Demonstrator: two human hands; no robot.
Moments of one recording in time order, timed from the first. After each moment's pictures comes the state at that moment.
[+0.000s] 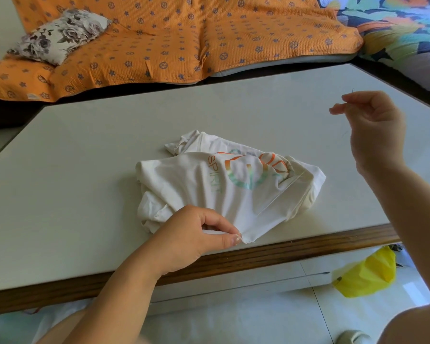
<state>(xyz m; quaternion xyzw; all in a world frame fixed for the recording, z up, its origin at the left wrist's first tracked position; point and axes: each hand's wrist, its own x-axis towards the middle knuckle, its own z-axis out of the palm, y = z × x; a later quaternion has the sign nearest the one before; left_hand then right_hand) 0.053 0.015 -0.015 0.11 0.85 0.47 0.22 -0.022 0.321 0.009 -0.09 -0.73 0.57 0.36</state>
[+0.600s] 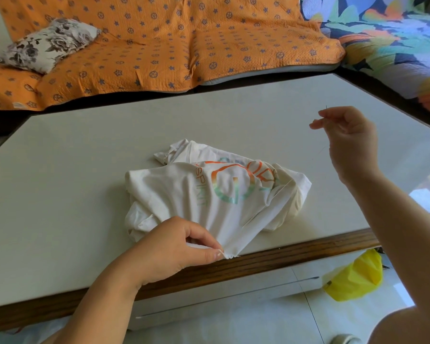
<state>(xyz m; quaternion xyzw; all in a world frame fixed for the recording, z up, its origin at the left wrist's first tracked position) 0.048 0.007 -0.011 0.14 0.87 0.40 0.26 -0.025 0.325 0.000 -0.11 -0.77 0.52 0.34</state>
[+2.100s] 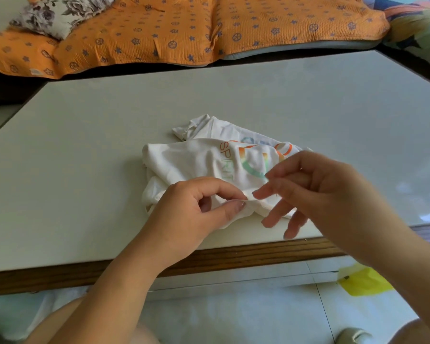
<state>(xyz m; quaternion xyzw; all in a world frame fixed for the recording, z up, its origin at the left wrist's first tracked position) 0.056 0.008 -0.006 0.15 0.85 0.51 0.04 0.078 0.209 0.029 0.03 -0.78 0.63 -0.03</state>
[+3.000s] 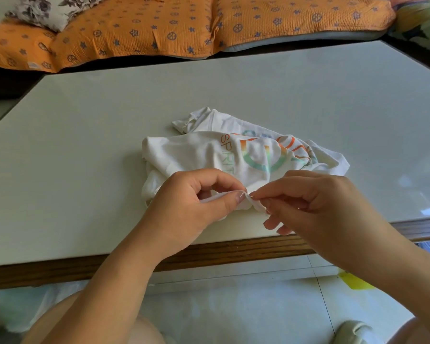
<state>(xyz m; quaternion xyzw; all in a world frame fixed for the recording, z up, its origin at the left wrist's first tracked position) 0.051 0.007 -0.007 0.15 0.82 0.55 0.08 0.085 0.209 0.009 0.12 -0.87 0.48 0.00</state>
